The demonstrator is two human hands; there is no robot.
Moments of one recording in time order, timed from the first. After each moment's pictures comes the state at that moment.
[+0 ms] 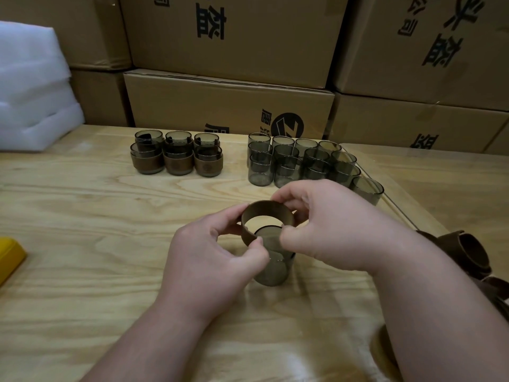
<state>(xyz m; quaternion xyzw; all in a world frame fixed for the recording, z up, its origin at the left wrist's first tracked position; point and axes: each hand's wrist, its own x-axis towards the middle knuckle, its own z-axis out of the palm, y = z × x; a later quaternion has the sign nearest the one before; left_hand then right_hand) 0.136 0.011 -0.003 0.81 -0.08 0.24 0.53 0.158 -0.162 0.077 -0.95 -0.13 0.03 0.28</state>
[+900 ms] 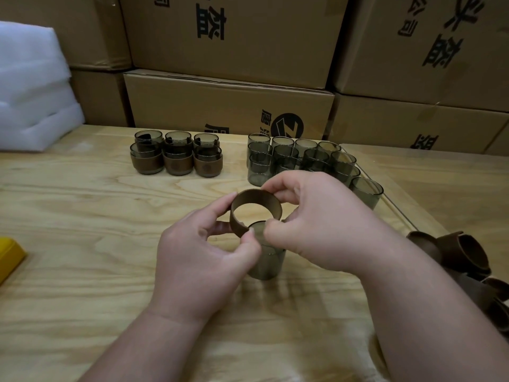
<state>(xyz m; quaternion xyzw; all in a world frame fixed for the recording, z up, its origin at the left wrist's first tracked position) 0.136 0.011 -0.002 0.78 -0.05 0.29 0.55 0.157 -0.152 0.075 -0.93 -0.15 -0.01 0.35</state>
